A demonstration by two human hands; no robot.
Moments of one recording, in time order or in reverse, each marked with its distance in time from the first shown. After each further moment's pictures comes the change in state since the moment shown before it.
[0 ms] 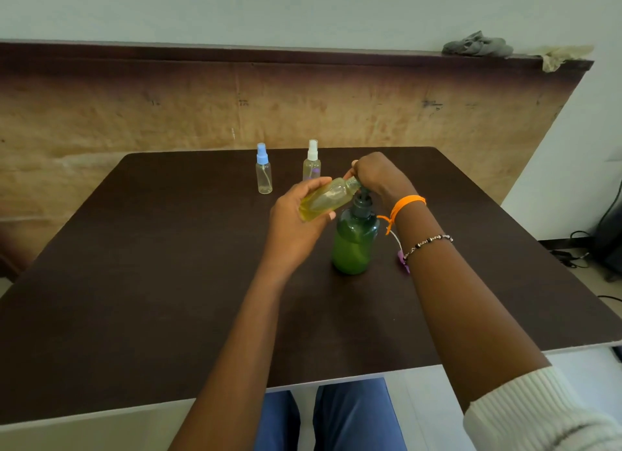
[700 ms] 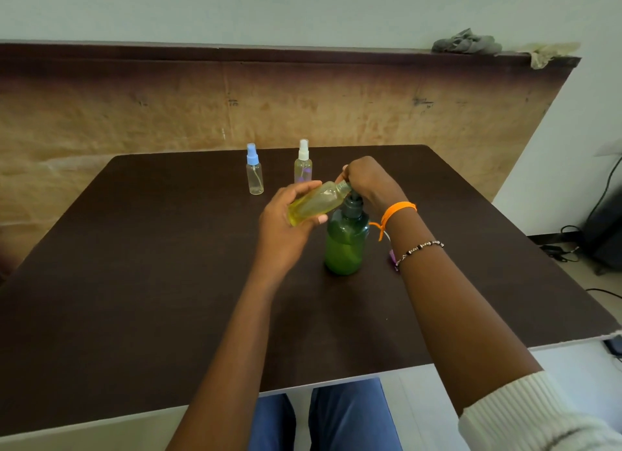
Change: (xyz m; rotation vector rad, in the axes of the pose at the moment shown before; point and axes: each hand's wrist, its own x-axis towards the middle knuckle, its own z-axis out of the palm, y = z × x) left_hand -0.003 -0.007 0.003 -0.042 0.008 0.007; right_hand -0.006 0.004 0.003 -0.003 -0.021 -0.029
